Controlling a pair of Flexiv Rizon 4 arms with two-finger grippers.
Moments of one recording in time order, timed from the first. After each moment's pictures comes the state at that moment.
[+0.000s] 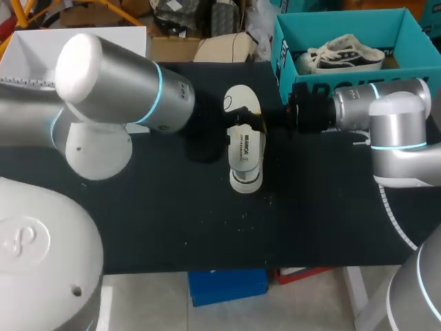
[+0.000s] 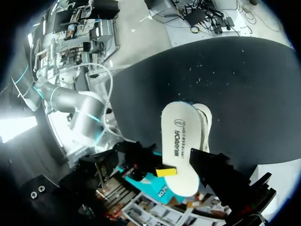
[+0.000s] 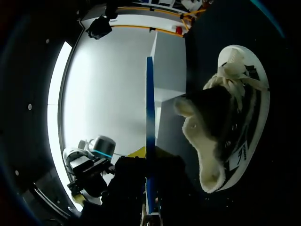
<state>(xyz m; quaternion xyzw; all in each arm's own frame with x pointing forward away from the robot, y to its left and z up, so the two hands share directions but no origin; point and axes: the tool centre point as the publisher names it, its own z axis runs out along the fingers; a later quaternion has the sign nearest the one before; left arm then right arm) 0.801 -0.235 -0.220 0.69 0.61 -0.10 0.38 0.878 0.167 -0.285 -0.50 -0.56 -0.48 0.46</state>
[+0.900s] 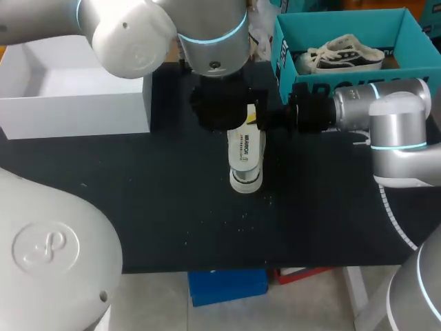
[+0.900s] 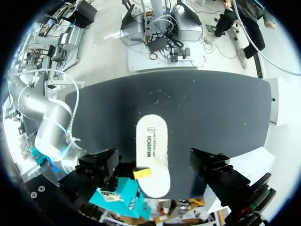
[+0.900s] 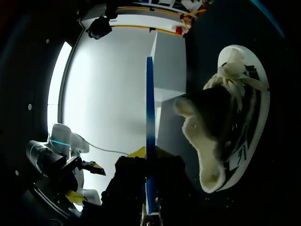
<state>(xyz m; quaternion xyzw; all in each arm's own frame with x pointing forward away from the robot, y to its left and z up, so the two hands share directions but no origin) 0.790 -0.213 -0.188 0.72 0.69 0.00 0.13 0.878 0.167 -0.285 -0.50 -0.56 -0.48 0.46</state>
